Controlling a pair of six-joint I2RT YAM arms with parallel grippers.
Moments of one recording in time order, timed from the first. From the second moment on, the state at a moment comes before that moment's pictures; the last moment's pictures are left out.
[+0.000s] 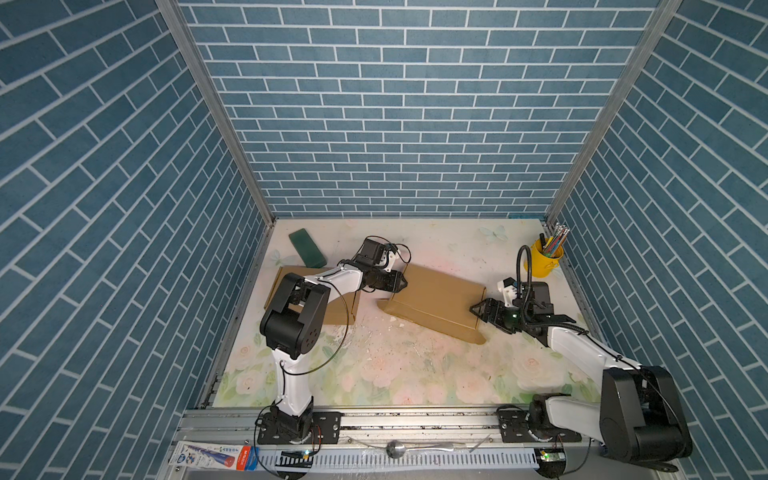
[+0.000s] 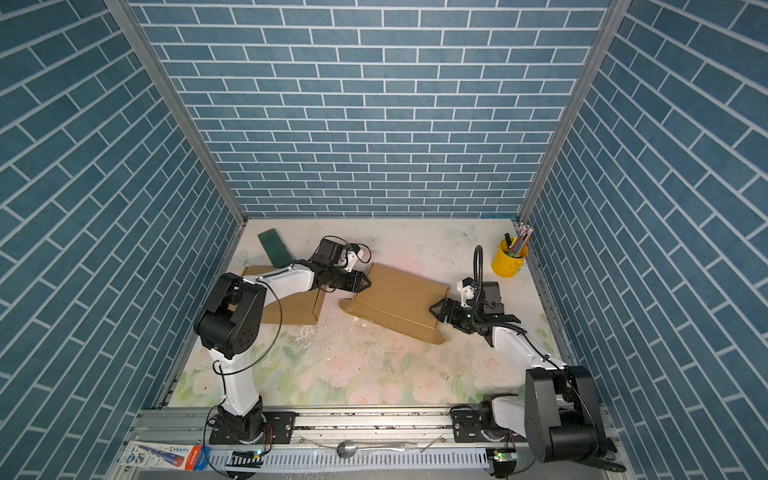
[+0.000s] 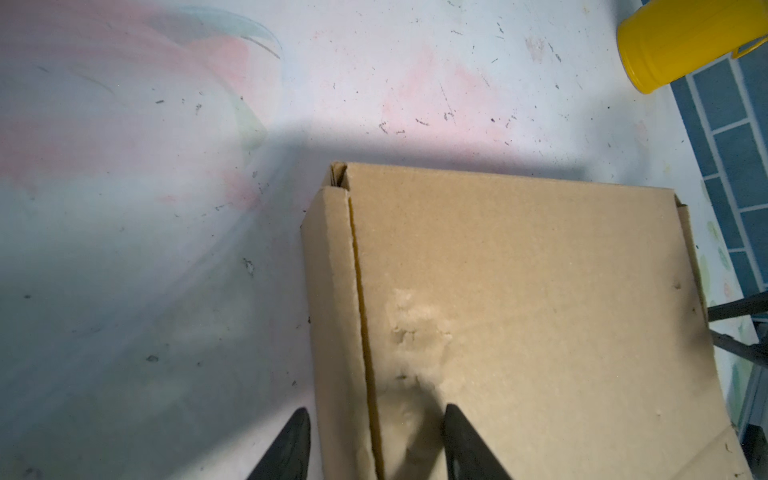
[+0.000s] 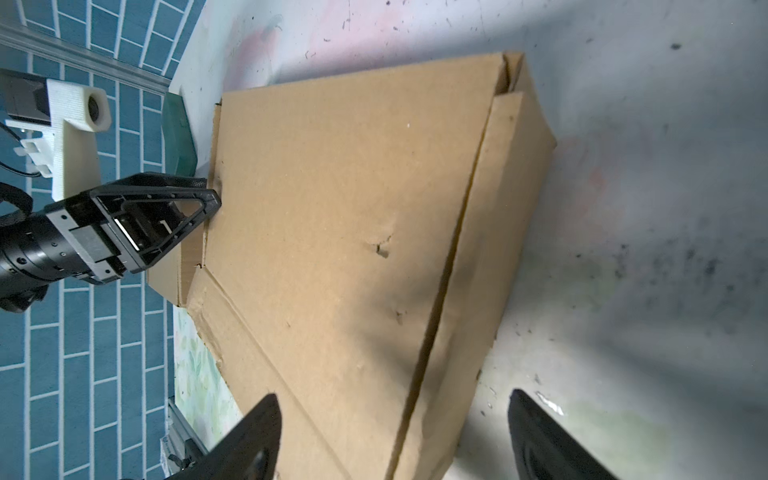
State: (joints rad) left arm -0.42 1.95 1.24 -0.23 0.44 -0.19; right arm 0.13 1.24 0.51 -0.17 -0.62 0.50
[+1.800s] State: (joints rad) left arm -0.28 2.02 1.28 -0.31 0.69 -0.29; right arm 0.20 1.52 0.41 0.48 -0.77 0.96
